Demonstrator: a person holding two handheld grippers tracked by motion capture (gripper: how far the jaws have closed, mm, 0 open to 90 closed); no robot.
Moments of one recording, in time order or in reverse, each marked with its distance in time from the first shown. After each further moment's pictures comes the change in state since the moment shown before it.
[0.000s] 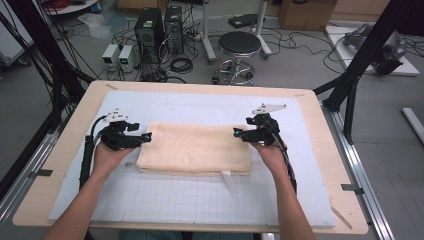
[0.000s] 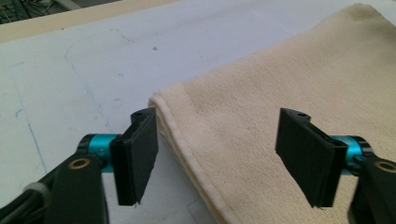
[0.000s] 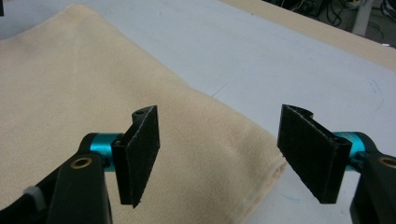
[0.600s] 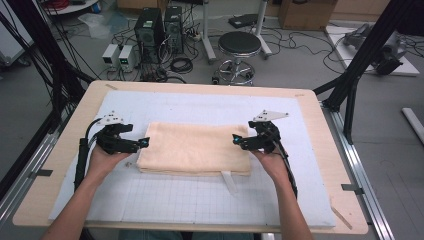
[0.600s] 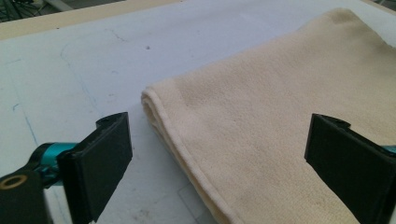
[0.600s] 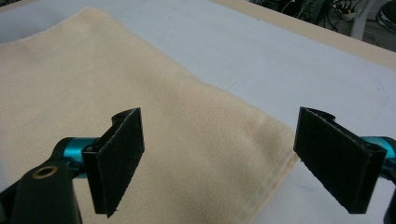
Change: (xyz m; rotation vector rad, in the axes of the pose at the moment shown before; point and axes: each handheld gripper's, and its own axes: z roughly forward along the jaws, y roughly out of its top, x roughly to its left) left arm -0.002 -0.005 -0.015 -0.017 -0.016 -0.011; right arm 0.015 -0.013 -0.009 -0.035 -0.006 -0.013
